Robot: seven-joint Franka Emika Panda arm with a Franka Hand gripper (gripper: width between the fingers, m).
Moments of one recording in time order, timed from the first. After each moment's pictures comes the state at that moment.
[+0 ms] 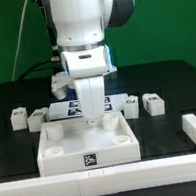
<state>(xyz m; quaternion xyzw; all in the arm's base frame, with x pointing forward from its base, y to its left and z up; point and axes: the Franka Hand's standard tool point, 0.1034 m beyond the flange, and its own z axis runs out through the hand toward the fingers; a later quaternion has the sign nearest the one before) 0.439 -0.016 0.014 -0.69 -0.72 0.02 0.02</state>
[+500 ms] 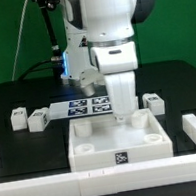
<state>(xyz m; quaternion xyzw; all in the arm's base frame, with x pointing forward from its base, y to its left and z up) 0.451 0.043 0.015 -0.71 -0.71 0.01 0.01</state>
